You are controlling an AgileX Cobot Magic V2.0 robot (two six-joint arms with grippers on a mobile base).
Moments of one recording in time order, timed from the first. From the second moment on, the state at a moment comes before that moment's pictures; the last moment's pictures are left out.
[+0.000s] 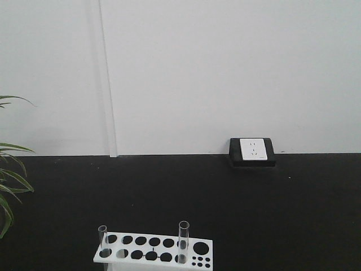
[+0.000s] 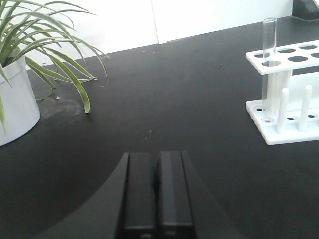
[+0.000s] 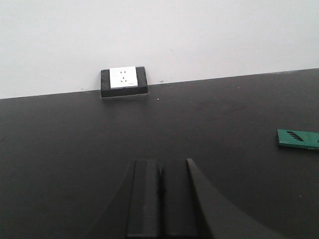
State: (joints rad) left arm -0.06 -0.01 0.03 0.15 0.28 -0.07; right arm -0.12 -0.01 0.03 0.01 0.15 0.03
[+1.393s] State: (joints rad) left arm -0.06 -0.01 0.03 0.15 -0.28 -0.10; right arm -0.12 -0.01 0.03 0.02 -0.02 0.05
